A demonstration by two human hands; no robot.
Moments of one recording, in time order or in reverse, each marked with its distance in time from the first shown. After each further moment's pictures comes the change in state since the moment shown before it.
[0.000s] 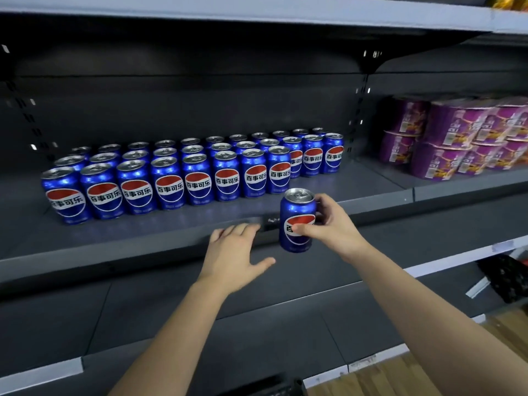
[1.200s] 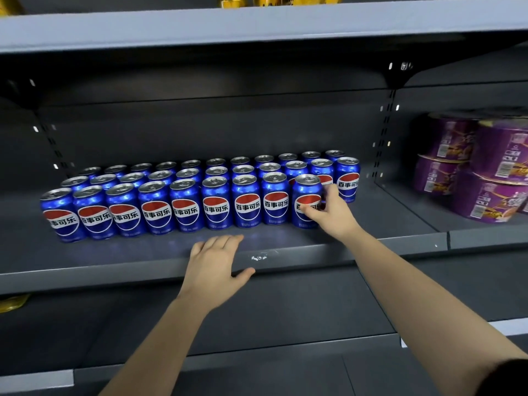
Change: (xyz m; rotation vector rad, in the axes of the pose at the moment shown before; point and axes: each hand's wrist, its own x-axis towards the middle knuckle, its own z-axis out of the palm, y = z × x) left_hand 0.059 0.014 0.018 0.121 0.097 -0.191; right_hand 0.156 0.031 -0.060 -0.214 -0.009 -0.138
